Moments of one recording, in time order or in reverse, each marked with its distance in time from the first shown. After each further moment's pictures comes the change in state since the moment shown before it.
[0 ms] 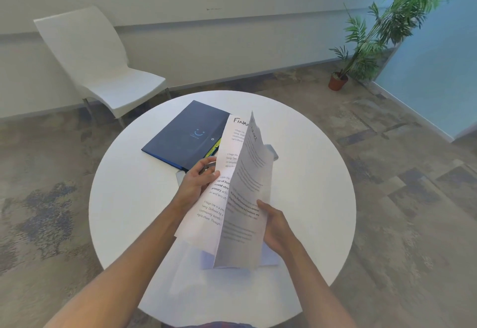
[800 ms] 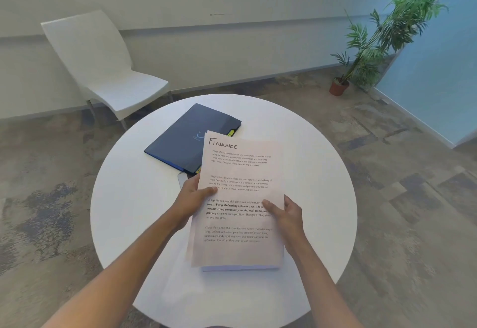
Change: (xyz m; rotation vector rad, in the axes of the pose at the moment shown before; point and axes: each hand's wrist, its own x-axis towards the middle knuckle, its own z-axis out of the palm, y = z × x) left_hand -0.010 -0.014 -0.016 0.452 0.098 0.037; right_hand -0.014 -0.017 -0.003 -0.337 0.239 -0.399
